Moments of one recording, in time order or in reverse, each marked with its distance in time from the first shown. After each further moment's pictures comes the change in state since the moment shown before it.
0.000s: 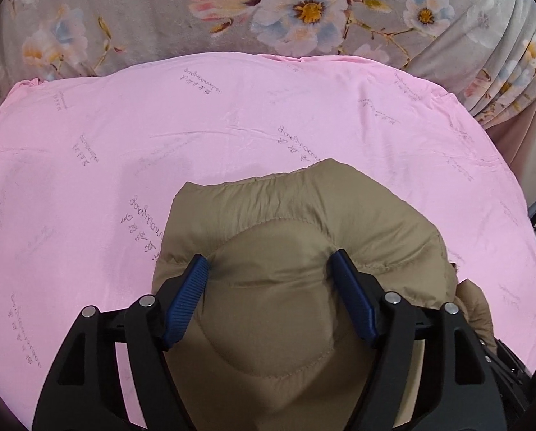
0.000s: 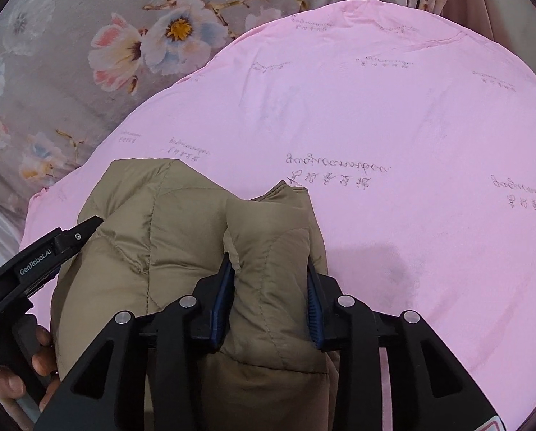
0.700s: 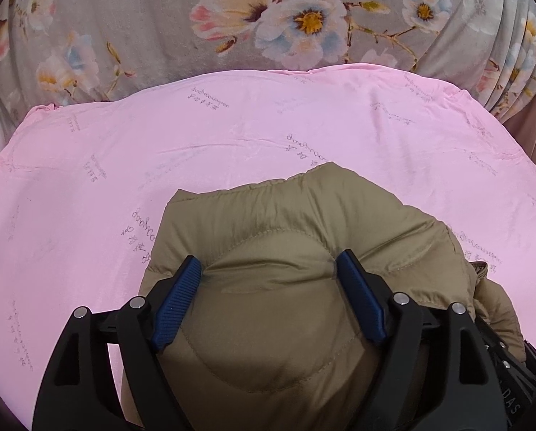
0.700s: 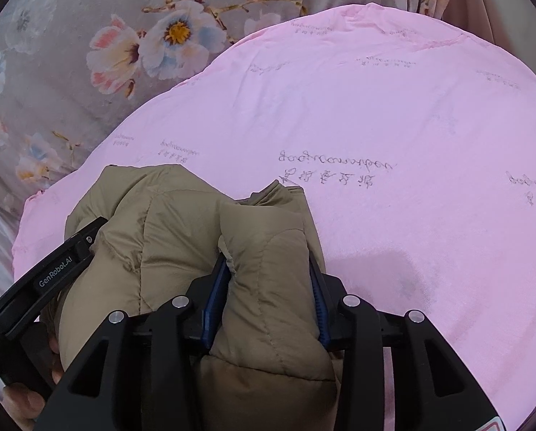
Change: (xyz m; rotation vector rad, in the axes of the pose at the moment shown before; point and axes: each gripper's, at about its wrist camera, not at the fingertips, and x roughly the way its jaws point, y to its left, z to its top) left arm 0.021 -0.017 -0.016 0.054 -0.109 0.106; right arm 0.015 -0.008 -0.008 0.003 -0.048 0.023
